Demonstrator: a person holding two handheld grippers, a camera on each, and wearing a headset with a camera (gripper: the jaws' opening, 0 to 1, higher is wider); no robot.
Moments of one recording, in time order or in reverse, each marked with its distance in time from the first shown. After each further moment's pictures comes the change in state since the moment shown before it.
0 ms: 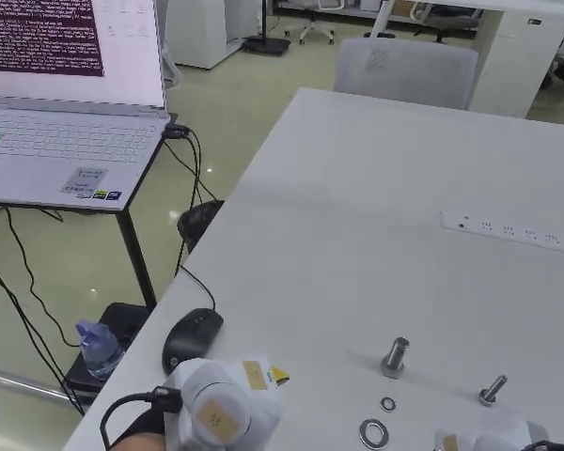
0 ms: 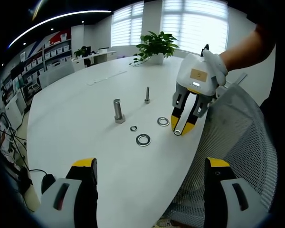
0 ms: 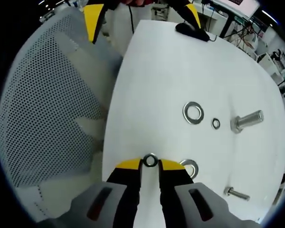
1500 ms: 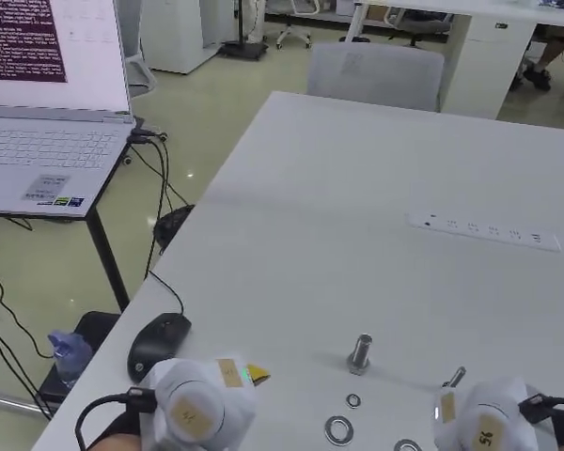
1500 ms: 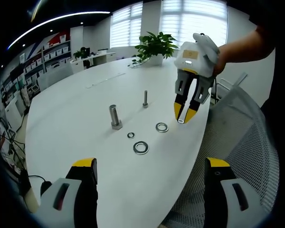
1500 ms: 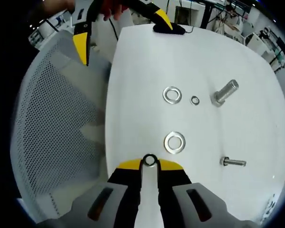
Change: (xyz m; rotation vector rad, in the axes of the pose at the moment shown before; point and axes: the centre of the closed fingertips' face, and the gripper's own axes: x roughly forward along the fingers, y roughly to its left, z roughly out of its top) left arm 0.015 -0.003 0.017 0.006 -0.009 0.003; right arm -0.044 -0.015 -0.032 0.186 -0.008 0.010
